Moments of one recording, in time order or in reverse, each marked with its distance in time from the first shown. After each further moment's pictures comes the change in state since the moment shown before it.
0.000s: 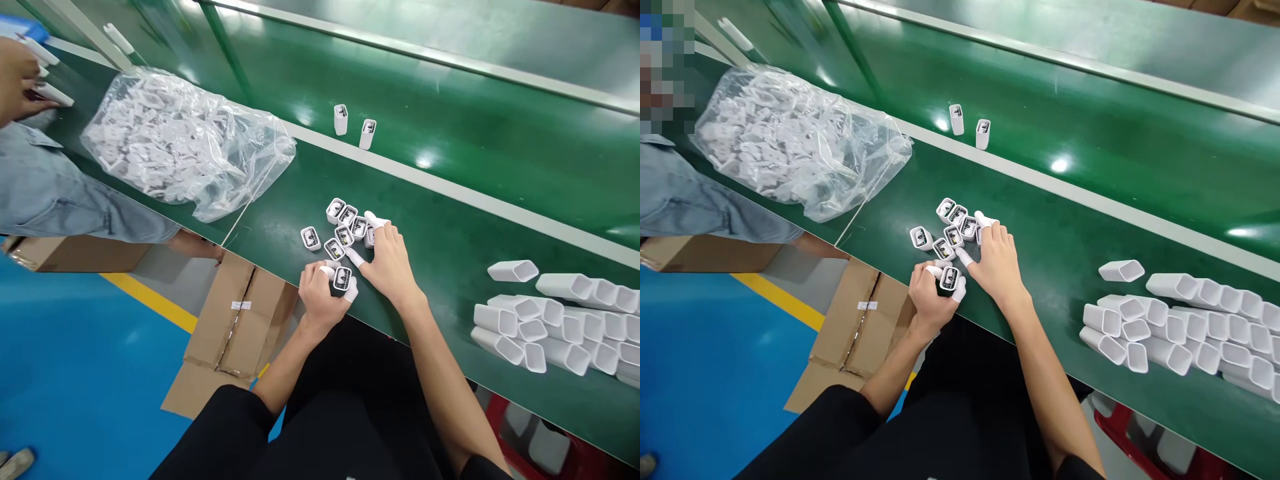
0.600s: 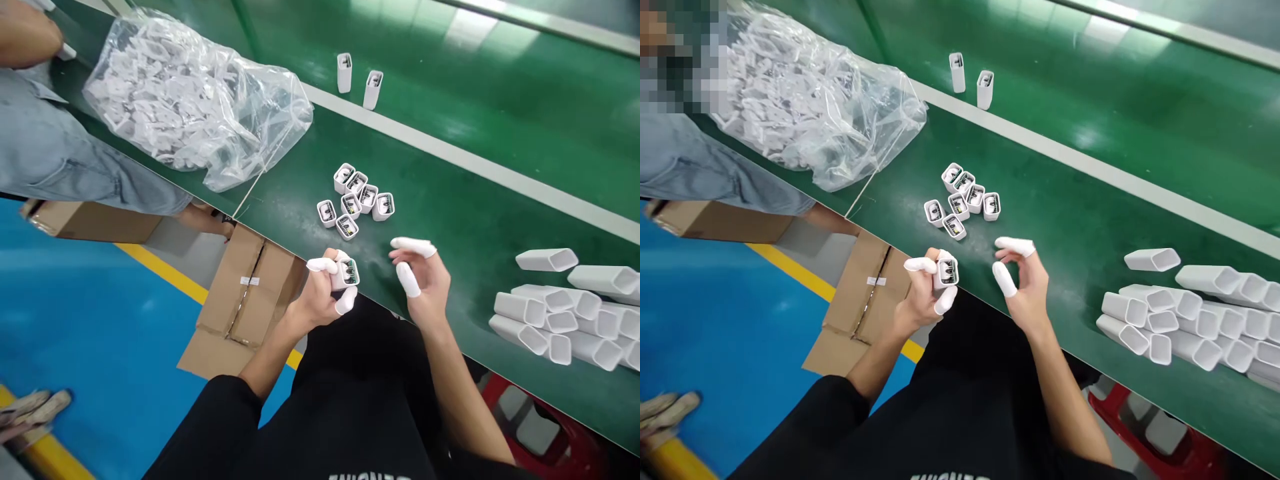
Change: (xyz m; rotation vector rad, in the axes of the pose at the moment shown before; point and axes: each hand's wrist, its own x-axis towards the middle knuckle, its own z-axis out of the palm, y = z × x) left_hand 0.000 -0.020 -0.045 -0.687 -0.295 0.226; right_hand -0.084 -0.003 -0.001 0.793 0.233 0.082
